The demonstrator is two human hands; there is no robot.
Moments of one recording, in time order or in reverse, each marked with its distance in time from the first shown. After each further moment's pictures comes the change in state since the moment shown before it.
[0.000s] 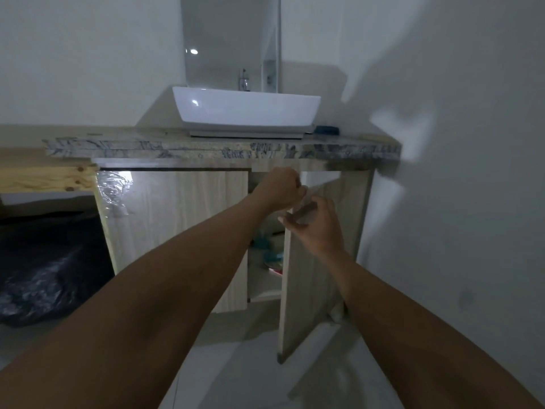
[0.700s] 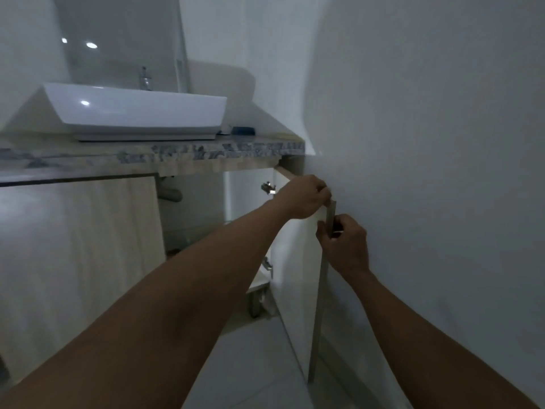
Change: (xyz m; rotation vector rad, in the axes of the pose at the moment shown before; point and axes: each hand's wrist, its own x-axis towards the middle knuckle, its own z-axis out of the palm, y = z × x) left_hand 0.028 0.185 0.090 -0.294 -0.164 0.360; right_hand -0.060 0.104 -0.180 -0.171 0.377 0.007
